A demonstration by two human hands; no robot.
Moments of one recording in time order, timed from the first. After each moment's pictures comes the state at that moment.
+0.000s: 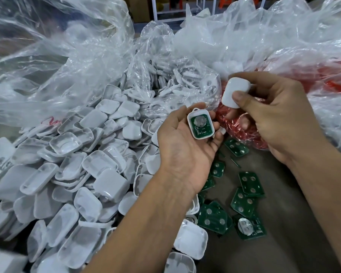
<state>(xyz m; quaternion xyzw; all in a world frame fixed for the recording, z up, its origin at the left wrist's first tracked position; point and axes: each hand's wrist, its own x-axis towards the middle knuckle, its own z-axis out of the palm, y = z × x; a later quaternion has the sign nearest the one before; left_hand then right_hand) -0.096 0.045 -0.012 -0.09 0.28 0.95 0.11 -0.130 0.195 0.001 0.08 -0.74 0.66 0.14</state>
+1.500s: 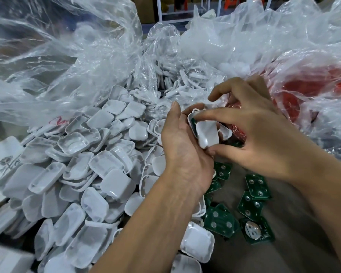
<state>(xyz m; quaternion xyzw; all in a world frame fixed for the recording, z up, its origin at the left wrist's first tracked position) -0.089 0.040 0.001 -0.13 0.33 0.93 0.07 -0.107 0.182 0.013 0.31 -0.92 0.19 0.13</state>
